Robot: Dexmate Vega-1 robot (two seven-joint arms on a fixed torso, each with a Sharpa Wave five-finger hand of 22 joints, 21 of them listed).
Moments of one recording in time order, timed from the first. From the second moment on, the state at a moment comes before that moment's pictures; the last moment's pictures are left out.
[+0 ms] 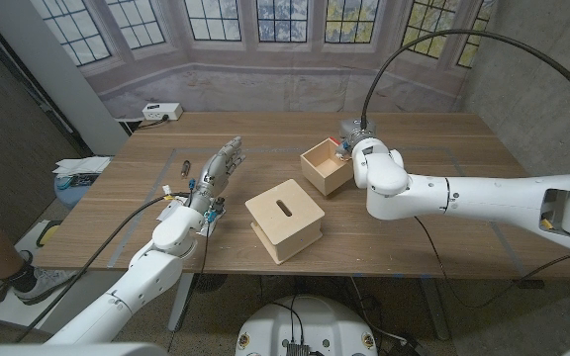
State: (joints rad) left arm 1.13 0.61 0.32 -1.65 -0.58 -0.34 0.07; left_hand 0.38 0.19 0.63 -0.03 0.18 0.11 0.02 0.19 0.18 0.05 0.05 0.22 0.19 0.00 0.10 0.18 0.17 0.13 0.10 0.20 0.17; right arm -0.09 -0.77 -1.51 -2.07 -0.50 -1.29 0.09; right_hand 1.10 0.03 0.30 -0.16 0.17 1.03 -0.03 0.27 0.23 1.01 -0.12 0.77 0.44 1.05 -0.17 0.42 0.37 0.90 -0.10 0.25 0.18
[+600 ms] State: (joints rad) left arm 1.13 0.61 0.33 -1.67 -0.57 -0.33 0.08; left_hand 0.38 0.18 0.63 -0.03 0.18 0.11 0.02 0.19 0.18 0.05 0.05 0.22 0.19 0.00 0.10 0.18 0.17 0.13 0.10 0.20 0.17; right arm -0.12 -0.83 -1.51 -2.14 -0.51 -1.29 0.08; right_hand 1.10 0.03 0.29 -0.16 0.17 1.04 -0.03 0.27 0.23 1.01 -0.12 0.77 0.44 1.06 -0.18 0.41 0.37 0.90 -0.10 0.25 0.18
